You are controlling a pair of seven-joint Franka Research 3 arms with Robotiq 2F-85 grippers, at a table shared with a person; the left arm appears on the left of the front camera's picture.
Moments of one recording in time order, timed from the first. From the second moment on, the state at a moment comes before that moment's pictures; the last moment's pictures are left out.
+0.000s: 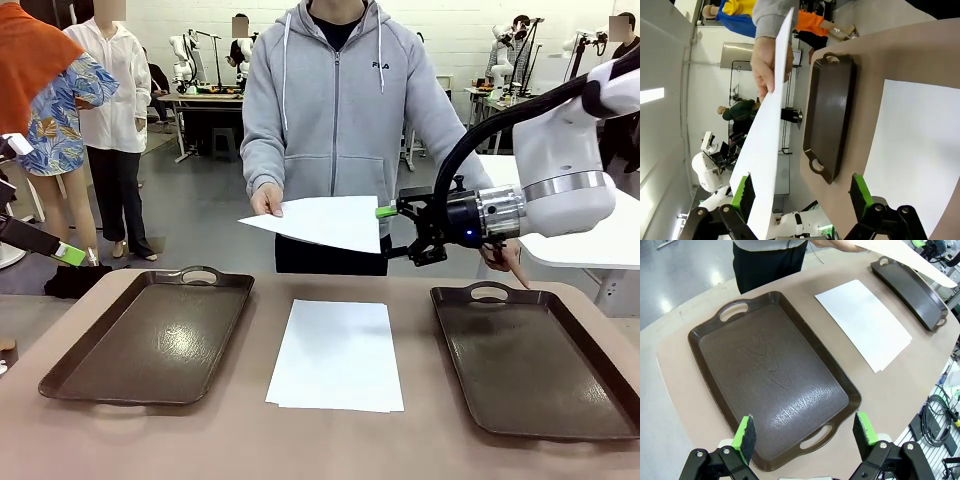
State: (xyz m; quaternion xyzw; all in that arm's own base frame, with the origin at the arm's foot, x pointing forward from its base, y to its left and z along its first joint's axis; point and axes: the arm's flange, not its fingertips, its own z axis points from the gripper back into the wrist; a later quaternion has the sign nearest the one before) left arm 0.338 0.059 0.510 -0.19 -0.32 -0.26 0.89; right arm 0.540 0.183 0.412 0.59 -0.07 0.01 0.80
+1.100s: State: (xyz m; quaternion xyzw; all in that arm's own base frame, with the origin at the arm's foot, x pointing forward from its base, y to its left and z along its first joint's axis) left arm 0.338 0.059 0.510 -0.19 -0.32 -0.26 0.89; right arm 0.552 0.220 0.423 0.64 -0.04 -0.02 0.76
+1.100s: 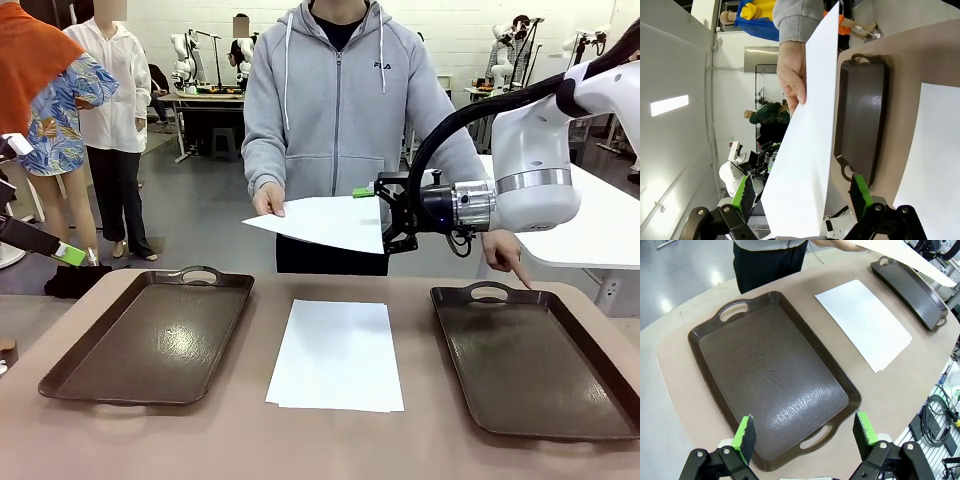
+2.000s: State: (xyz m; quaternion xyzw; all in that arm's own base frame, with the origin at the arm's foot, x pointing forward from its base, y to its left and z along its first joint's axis) left arm 0.338 0.059 0.510 -0.19 -0.32 -0.26 0.89; right arm 0.552 0.221 0.419 0.65 -0.04 -0.02 0.76
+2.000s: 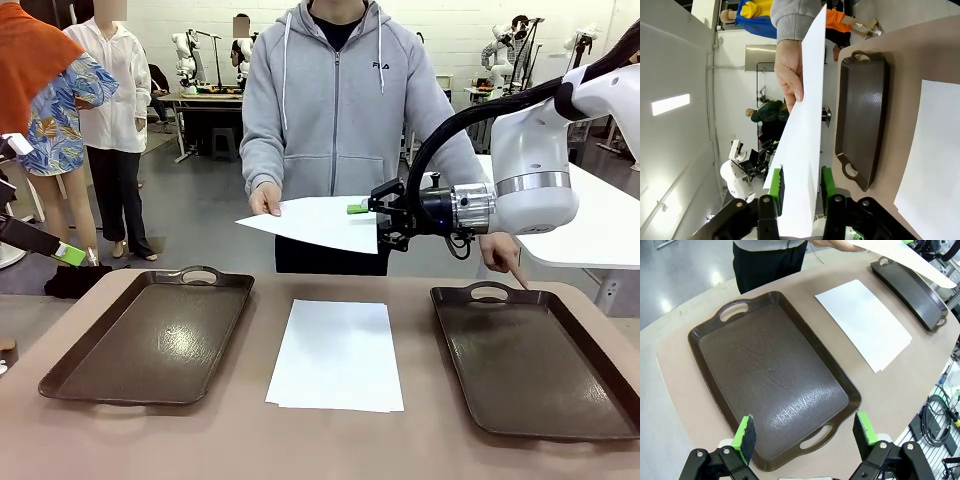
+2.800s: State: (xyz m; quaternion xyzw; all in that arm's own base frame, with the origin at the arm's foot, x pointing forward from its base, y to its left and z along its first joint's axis) left arm 0.338 0.059 0.510 -0.19 -0.32 -0.26 0.89; right arm 0.552 0.221 0.416 0.66 -0.03 -0.02 0.75
